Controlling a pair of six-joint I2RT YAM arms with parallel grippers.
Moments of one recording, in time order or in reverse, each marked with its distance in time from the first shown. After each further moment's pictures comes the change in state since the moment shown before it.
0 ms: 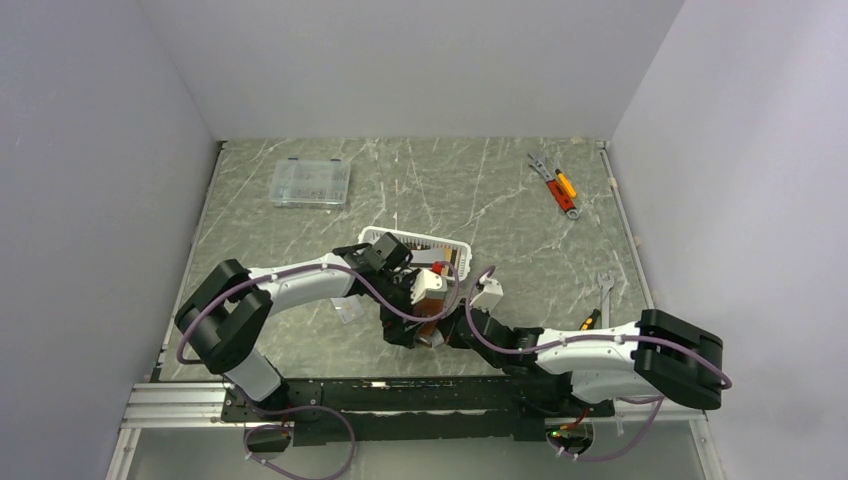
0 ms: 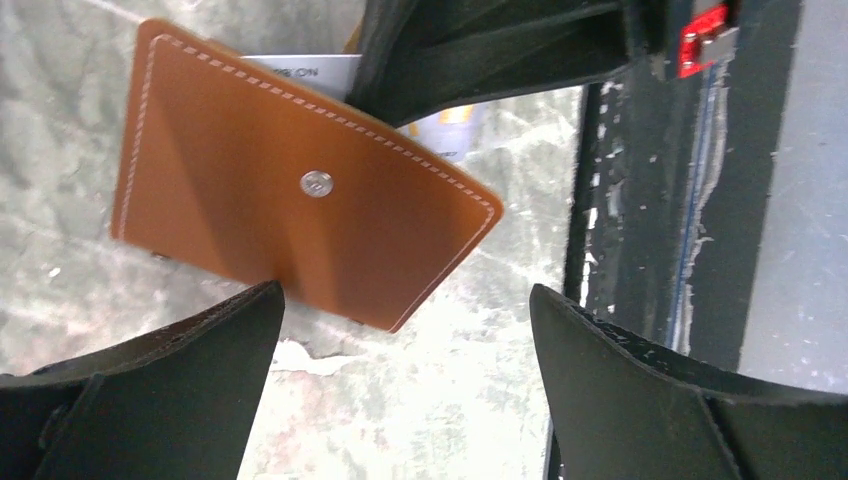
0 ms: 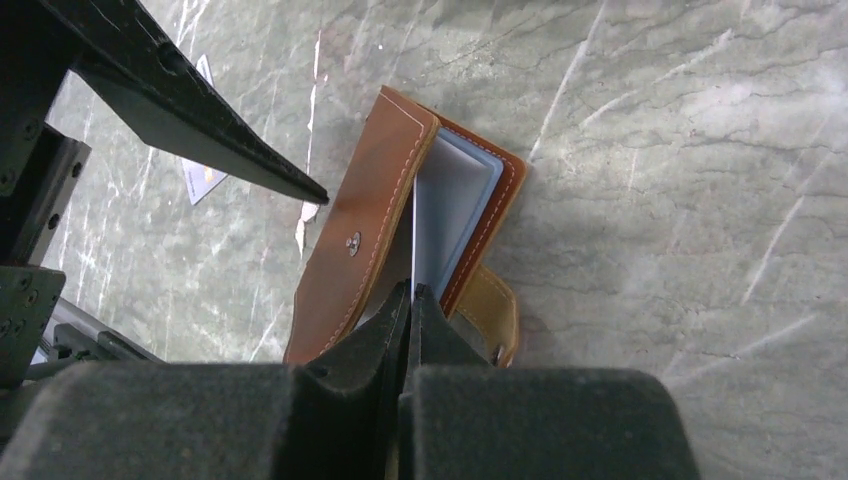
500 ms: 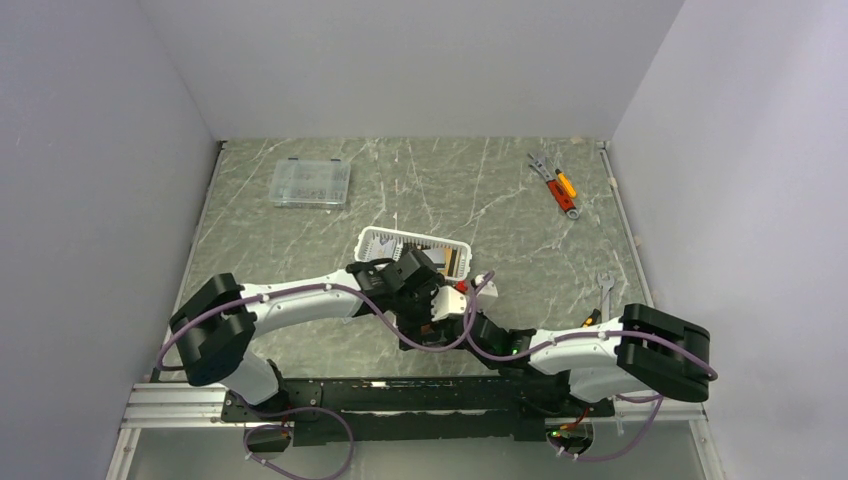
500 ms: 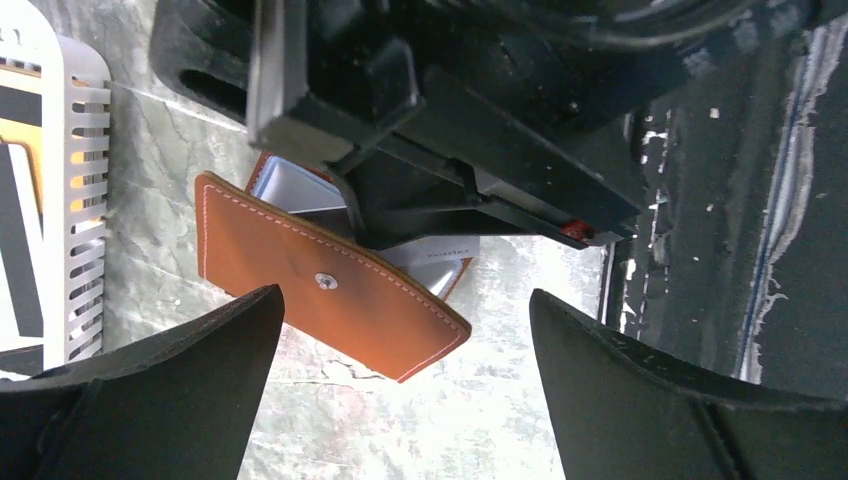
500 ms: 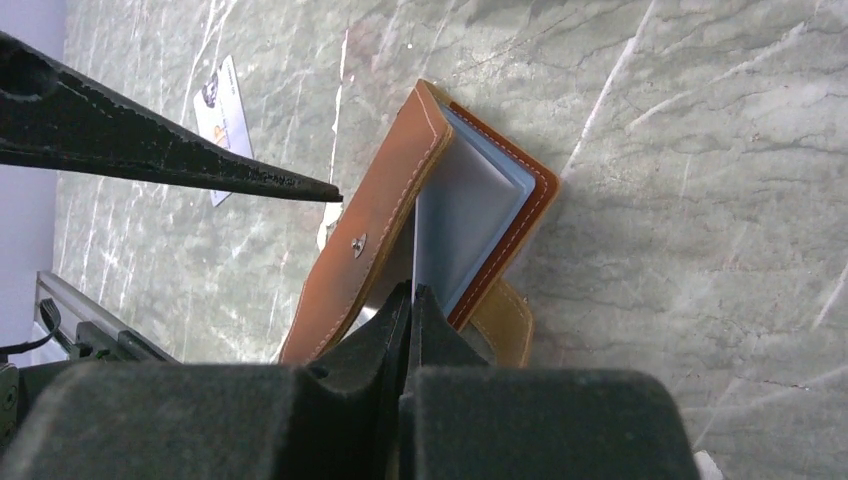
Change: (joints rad) left arm -0.222 -0.075 0.056 0.016 -0.363 -0.027; right arm 0.012 0.094 -0.002 0.142 0.004 0.002
